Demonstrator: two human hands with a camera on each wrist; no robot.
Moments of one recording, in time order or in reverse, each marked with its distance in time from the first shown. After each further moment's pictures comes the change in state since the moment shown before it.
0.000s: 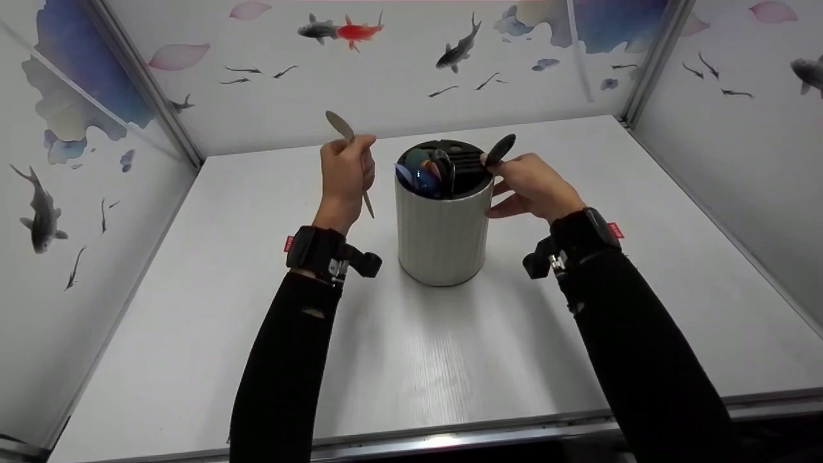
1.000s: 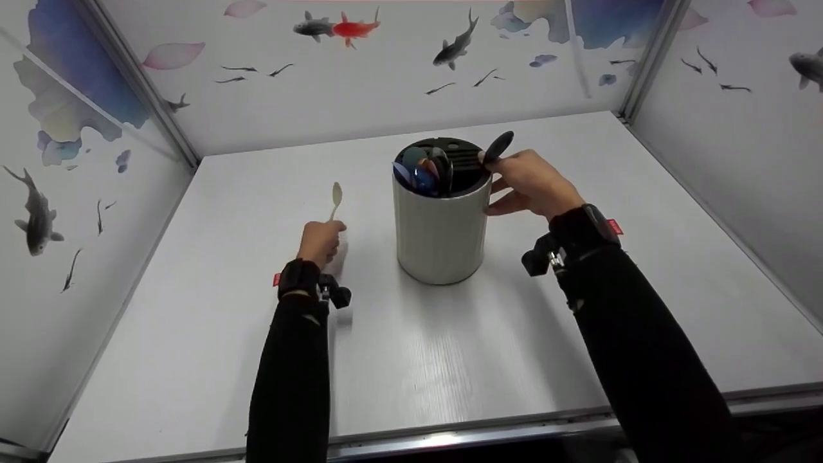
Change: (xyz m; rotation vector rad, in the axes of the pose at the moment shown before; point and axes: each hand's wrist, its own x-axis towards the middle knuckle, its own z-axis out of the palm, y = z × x) left_hand -0.031 -0.094 -0.113 0.627 0.219 -0.762; right_hand -0.002 -0.002 0.000 -0.014 0.009 0.018
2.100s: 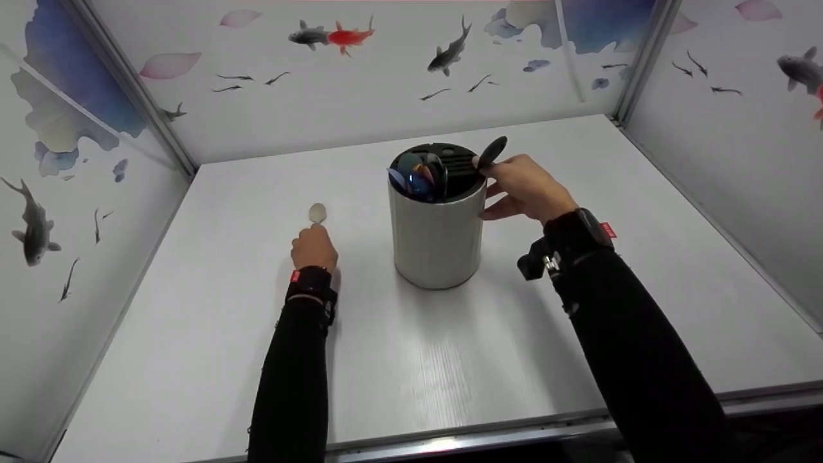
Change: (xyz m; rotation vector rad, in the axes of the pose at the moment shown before) left_hand 0.006 -0.011 0.011 0.923 0.306 0.300; right_hand 0.000 0.001 -0.001 -0.002 -0.015 -0.023
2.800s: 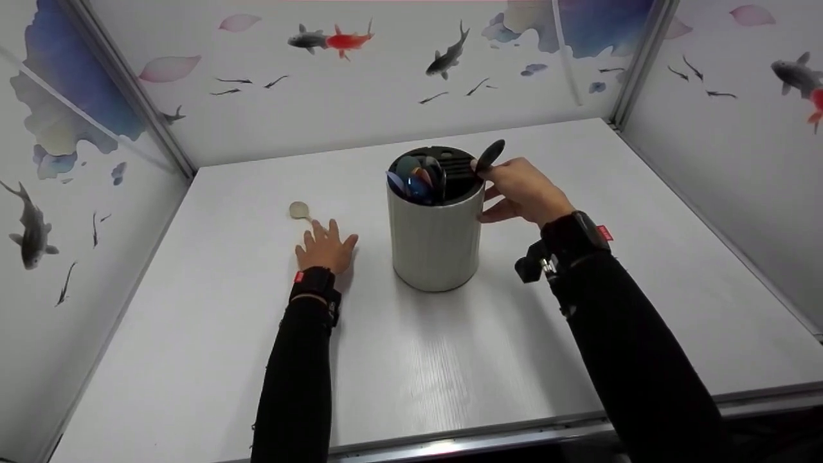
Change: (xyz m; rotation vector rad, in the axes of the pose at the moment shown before) left_hand -0.002 0.010 0.004 0.050 -0.207 0.087; right_hand 0.000 0.000 0.001 -0.020 0.014 0.005
